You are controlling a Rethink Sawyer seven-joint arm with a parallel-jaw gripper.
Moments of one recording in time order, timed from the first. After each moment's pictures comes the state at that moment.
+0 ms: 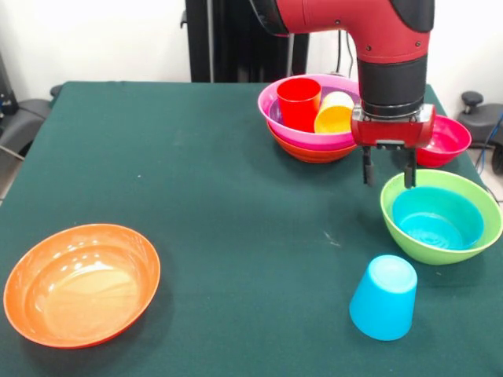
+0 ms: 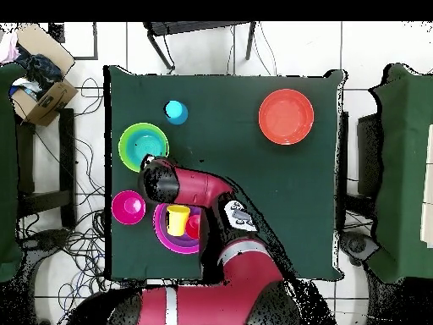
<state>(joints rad) -0.17 -0.51 0.19 1.78 0.13 0.14 1.93</state>
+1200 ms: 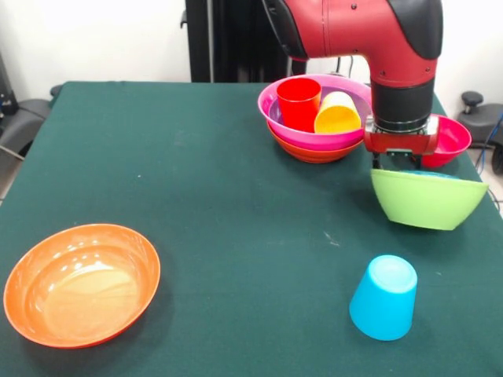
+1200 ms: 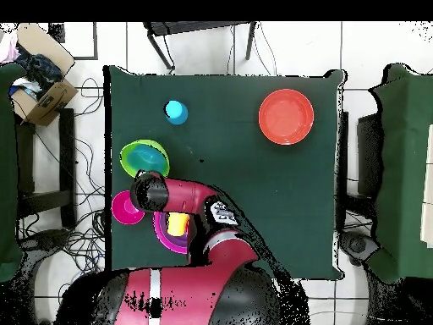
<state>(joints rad) -0.12 -0.41 0.18 1.78 0.13 0.14 1.93</state>
